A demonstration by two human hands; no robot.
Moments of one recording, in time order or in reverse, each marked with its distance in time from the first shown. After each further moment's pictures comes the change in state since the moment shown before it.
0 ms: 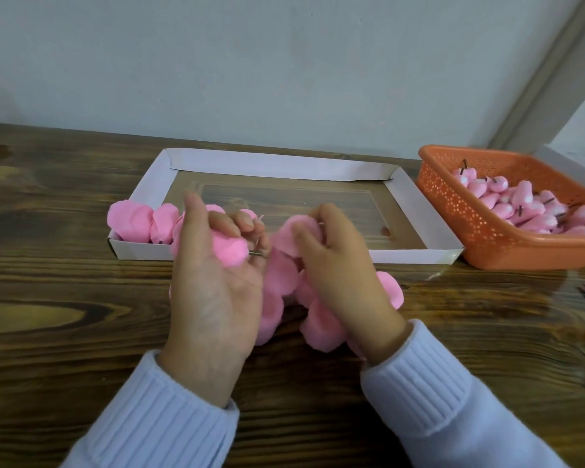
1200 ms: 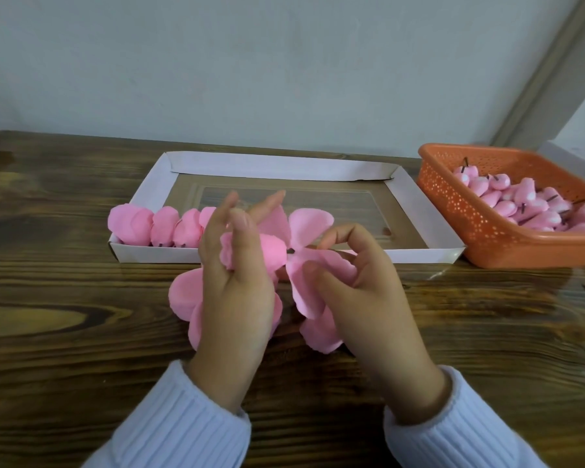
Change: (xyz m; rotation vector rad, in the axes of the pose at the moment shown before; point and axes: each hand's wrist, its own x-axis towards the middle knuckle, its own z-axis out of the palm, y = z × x) left_hand -0.009 -0.021 -0.011 0.871 -0.063 0.345; right_hand -0.040 0.002 -0.024 0.472 -0.064 0.012
